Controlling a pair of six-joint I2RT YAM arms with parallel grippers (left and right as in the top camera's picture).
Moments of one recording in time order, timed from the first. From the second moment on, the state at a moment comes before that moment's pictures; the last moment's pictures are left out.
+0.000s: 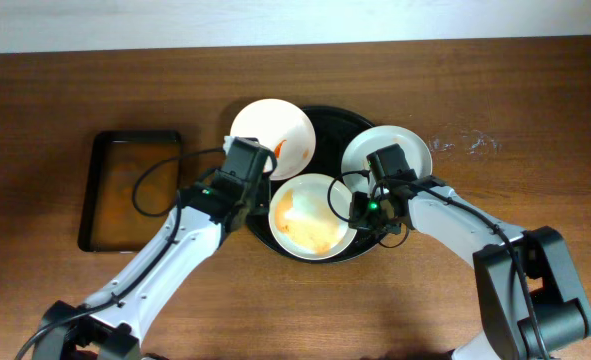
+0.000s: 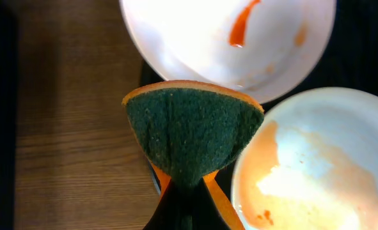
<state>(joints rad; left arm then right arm) -0.45 1.54 1.03 -0.54 -0.19 -0.36 0.31 1.74 0.92 -0.47 -0.27 0.49</state>
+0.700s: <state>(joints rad) -0.36 1.52 1.03 -0.55 -0.18 -0.36 0.47 1.52 1.12 -0.80 0.41 0.25</state>
